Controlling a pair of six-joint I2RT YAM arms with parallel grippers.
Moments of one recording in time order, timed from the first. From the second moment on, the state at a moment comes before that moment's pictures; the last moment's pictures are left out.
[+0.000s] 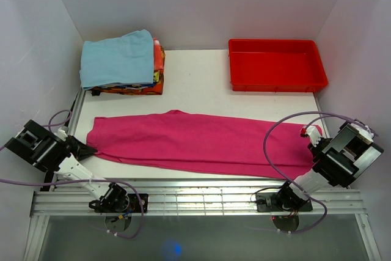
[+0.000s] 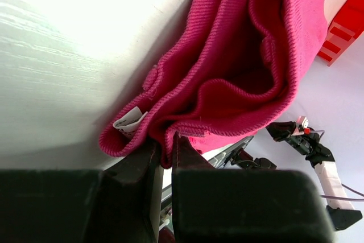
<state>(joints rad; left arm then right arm) 1.04 2.01 1.14 -1.03 0.73 0.40 -0.81 1.56 0.86 -0.99 -0.29 -1.74</state>
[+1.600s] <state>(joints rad) -0.65 1.44 0.82 -0.61 0.39 0.68 -0.73 1.45 0.85 -0.96 -0.38 -1.89</state>
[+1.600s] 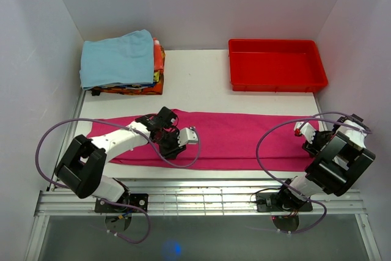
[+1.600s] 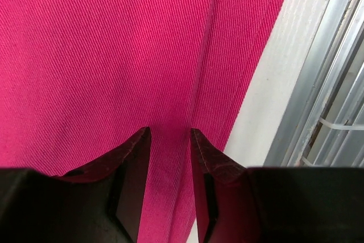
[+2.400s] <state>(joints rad) -0.66 1.46 0.76 -0.52 0.35 0.65 -0.76 1.48 0.85 -0.83 -0.31 -1.97</state>
